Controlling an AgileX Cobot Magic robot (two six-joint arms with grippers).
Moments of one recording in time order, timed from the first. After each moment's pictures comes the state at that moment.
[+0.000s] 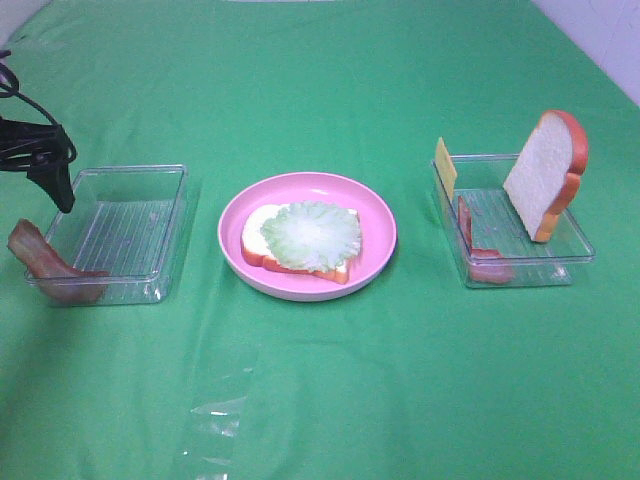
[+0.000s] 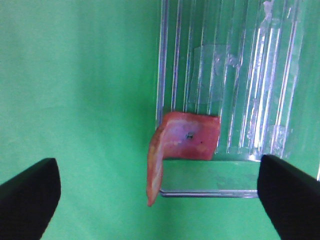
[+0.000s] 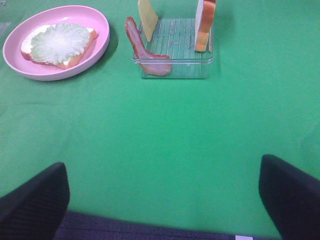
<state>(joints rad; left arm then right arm) -0.04 1.87 -1.34 -0.09 0.92 -0.11 0.05 0.00 -0.46 0.09 1.10 -0.04</state>
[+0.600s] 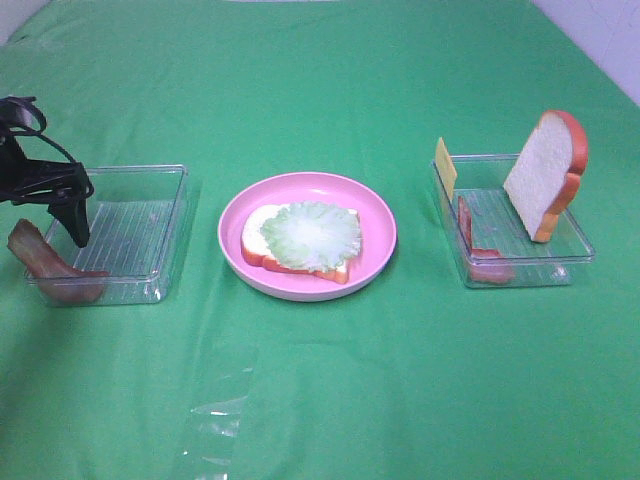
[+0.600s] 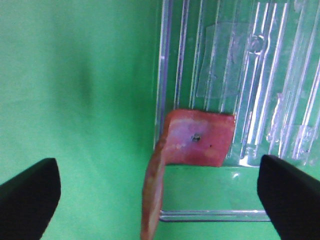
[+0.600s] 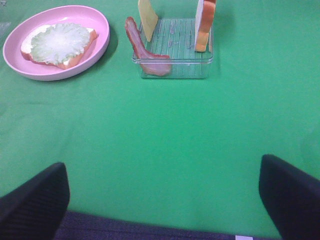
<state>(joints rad) -0.04 1.98 -1.33 -0.12 0.92 -0.11 0.05 0.00 -0.46 0.09 1.10 -0.04</state>
